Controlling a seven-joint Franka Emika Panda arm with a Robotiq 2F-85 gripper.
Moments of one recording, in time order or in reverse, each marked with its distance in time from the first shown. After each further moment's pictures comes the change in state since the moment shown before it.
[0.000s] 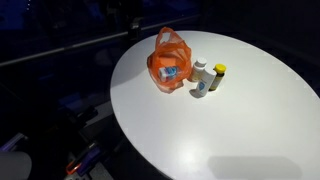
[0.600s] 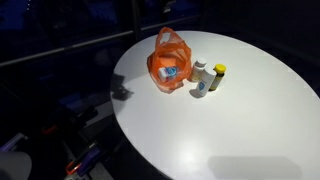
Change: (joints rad) arm -0.008 0.171 -0.048 0.224 0.001 0.071 0.058
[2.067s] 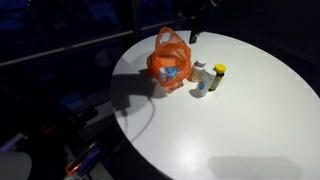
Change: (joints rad) arm -0.046 0.262 -0.098 0.166 0.215 0.184 0.006
